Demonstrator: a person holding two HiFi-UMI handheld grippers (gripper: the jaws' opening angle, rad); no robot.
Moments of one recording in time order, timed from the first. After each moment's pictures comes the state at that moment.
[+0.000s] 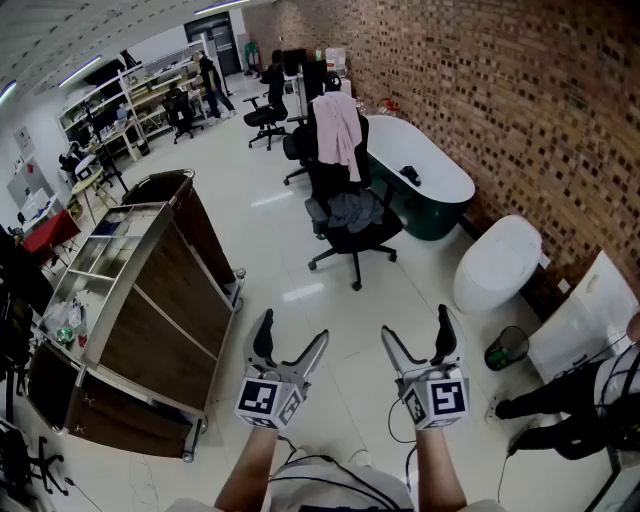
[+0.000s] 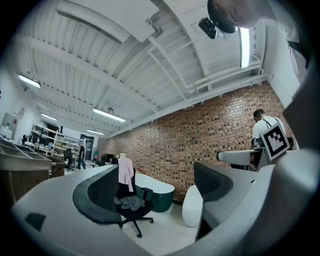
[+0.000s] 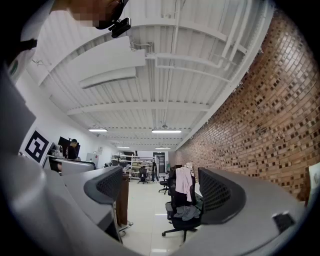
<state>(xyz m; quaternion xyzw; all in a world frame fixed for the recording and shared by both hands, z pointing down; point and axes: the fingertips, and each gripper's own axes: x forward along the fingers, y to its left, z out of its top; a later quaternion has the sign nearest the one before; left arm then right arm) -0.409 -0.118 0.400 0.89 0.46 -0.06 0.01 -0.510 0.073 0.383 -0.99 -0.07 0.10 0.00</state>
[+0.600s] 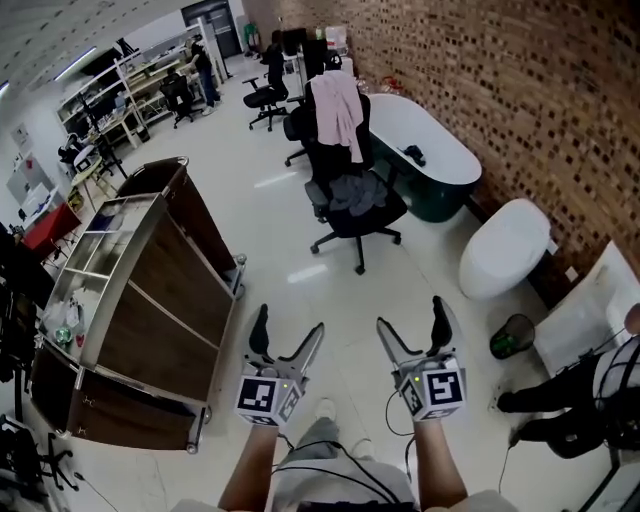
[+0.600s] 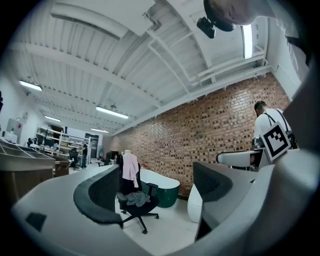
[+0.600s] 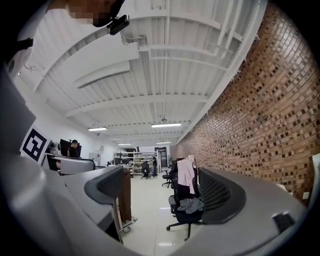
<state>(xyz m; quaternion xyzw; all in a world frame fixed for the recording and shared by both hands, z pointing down) -0.382 -0.089 0.421 0.90 0.44 -0.05 -0.01 -0.473 0.105 0.417 -1.00 -0.06 0.07 0.02</state>
